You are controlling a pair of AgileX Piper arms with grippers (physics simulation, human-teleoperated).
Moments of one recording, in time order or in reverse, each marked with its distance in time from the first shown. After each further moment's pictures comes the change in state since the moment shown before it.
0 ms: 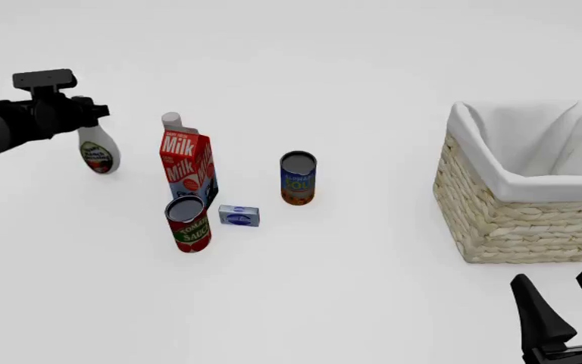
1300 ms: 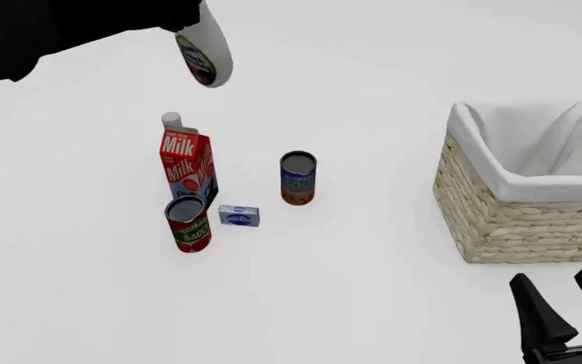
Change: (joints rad) left arm -0.613 -0.730 0.199 0.141 0.141; right arm 0.016 -0.003 0.000 -0.009 0.020
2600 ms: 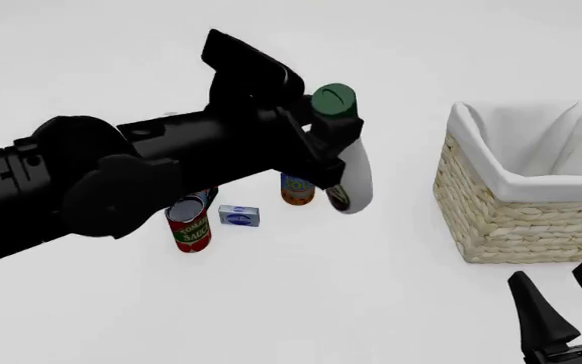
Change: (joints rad) left arm -0.486 -0.023 0.288 -0.154 -0.105; right arm 0.042 -0.002 -0.007 -0.030 -0.006
